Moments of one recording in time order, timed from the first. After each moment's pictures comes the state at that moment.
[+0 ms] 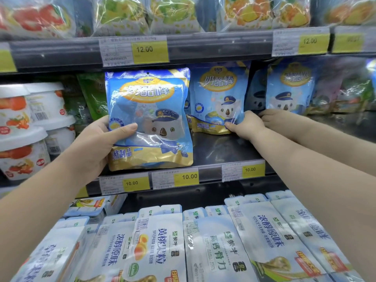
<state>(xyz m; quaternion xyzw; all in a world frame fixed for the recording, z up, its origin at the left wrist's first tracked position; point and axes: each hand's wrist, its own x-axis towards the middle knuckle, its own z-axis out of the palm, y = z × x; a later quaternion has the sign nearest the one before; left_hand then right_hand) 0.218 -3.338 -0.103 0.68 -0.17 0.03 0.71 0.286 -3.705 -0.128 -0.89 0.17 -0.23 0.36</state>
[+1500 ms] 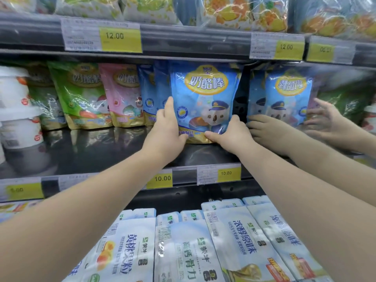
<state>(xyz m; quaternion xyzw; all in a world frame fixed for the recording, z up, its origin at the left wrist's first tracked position) 0.254 -3.499 -0.130 0.88 -0.24 0.23 0.35 0.230 -3.688 -0.127 -0.90 0.15 -0.25 0.32</state>
